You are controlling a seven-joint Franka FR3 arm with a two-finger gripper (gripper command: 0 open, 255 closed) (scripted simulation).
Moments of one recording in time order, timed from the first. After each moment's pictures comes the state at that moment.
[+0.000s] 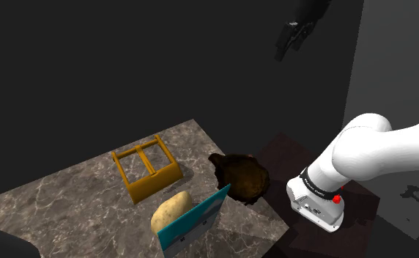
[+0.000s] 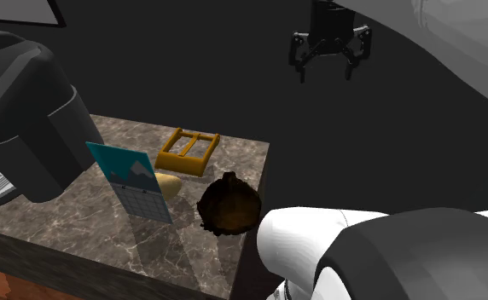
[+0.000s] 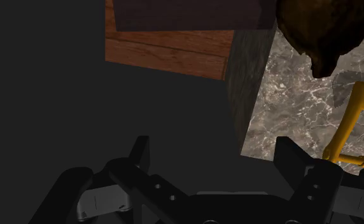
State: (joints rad) arm 0.01 -0.84 0.07 -2.32 -0.08 1.57 0.07
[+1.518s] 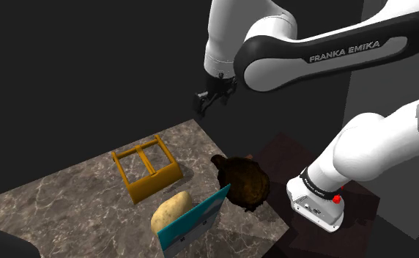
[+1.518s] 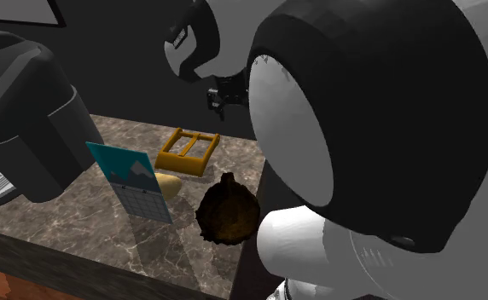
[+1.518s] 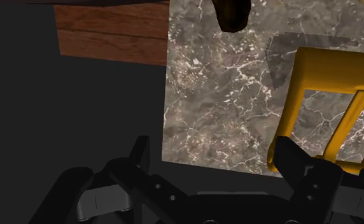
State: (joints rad) arm 0.04 -0.41 0.48 -2.42 0.02 2.09 0.56
